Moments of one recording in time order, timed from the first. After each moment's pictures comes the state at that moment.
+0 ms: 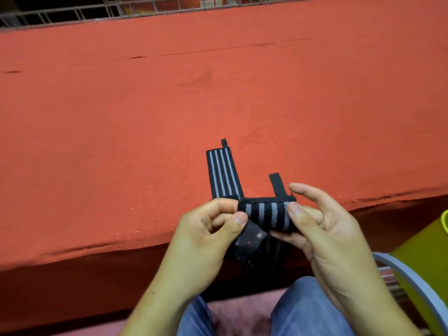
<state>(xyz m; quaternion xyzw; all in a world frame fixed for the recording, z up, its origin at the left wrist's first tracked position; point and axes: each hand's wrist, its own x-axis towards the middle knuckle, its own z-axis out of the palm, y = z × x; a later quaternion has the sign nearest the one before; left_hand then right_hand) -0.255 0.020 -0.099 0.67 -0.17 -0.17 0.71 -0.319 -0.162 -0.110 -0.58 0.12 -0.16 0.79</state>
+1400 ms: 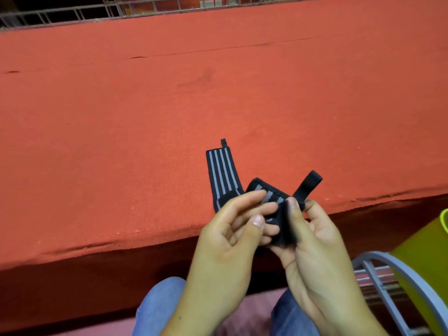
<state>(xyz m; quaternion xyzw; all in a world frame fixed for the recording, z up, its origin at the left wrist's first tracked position) -0.287 -0.005 -0.089 0.65 -0.15 -0.13 0.73 -0.319 -0.124 -0.097 -0.43 0.20 -0.16 0.87</state>
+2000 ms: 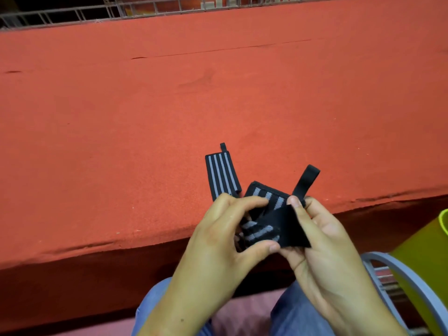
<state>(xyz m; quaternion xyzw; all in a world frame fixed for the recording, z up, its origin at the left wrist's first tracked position) -0.270 0.015 -0.090 0.84 -0.32 0.05 0.44 -0.325 -0.138 -0.088 -0.44 0.17 -0.11 0.88</state>
